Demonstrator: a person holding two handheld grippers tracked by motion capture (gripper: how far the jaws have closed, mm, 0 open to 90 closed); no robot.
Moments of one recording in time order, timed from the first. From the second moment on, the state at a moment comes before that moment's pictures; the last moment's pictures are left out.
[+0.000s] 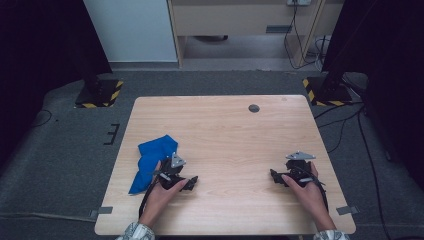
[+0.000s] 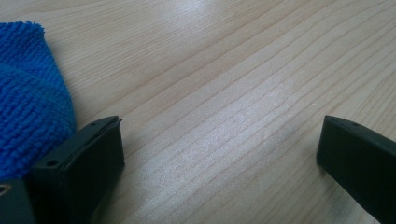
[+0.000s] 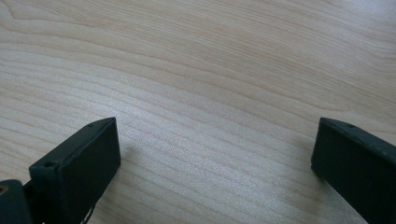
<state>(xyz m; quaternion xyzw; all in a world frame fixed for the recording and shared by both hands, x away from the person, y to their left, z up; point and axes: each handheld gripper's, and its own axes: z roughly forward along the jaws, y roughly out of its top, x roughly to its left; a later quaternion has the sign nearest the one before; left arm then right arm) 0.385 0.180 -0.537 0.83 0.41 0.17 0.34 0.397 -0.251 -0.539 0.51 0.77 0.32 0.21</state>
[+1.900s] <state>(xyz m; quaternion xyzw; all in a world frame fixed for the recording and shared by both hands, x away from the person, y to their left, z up) 0.391 0.285 -0.526 0.76 0.53 0.22 0.32 0.394 -0.251 -0.539 0.51 0.77 0.32 0.21</state>
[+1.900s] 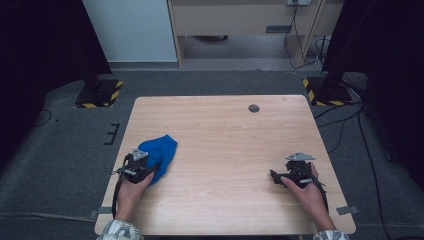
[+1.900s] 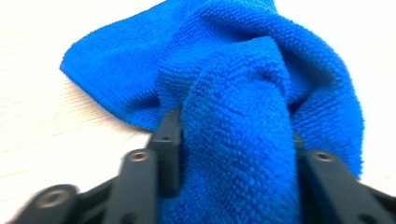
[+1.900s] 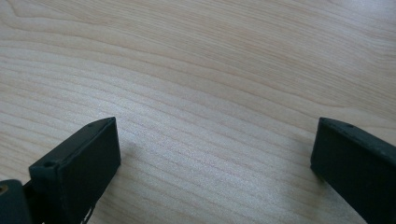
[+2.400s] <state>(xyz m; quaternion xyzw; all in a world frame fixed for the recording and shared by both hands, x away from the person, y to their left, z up) 0.382 0.268 -0.489 0.73 0.50 0.23 0.40 0.394 -0.251 -0.539 0.51 0.77 0.32 0.21</state>
